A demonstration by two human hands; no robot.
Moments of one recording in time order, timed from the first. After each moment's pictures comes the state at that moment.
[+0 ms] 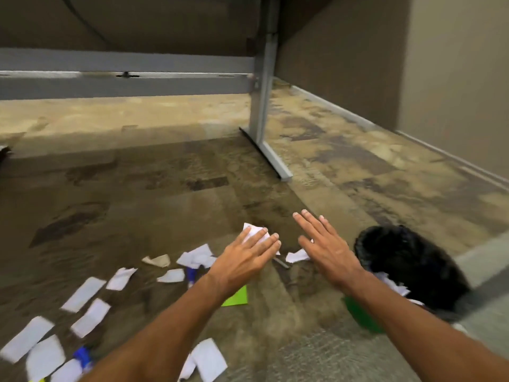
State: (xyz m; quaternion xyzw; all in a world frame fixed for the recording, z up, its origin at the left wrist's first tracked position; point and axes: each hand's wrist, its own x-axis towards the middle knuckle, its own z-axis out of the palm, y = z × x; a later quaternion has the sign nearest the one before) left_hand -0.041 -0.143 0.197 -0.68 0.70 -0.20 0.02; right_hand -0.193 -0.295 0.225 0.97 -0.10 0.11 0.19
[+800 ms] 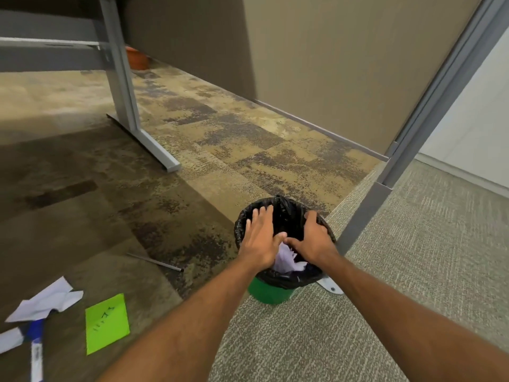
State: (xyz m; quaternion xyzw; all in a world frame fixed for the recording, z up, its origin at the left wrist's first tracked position) left_hand -0.223 -0.366 0.173 -0.71 0.58 0.27 -0.30; right_hand -0.346 -0.421 0.194 0.76 -0.60 0.10 -0.22
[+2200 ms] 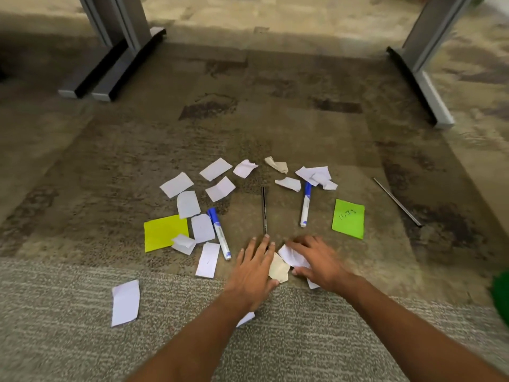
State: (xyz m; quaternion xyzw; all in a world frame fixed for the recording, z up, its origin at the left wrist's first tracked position) left_hand -0.074 0.089 -0.008 -0.93 0.32 0.17 -0.10; right_hand -0.097 -0.108 0.004 0.98 0.03 -0.16 -0.13
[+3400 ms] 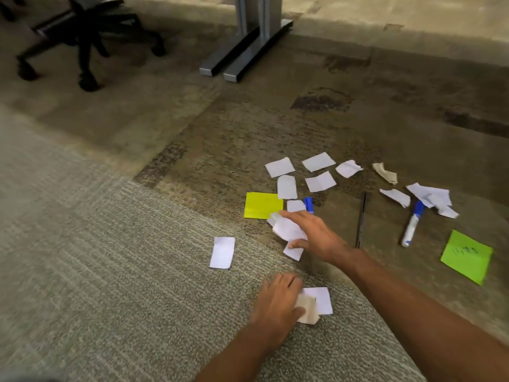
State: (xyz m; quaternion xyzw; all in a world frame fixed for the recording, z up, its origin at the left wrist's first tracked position) left_hand -0.147 0.196 0.007 -0.96 0.15 0.15 -0.18; right_hand -0.013 0.071 0.030 0.92 0.23 -0.17 -0.26
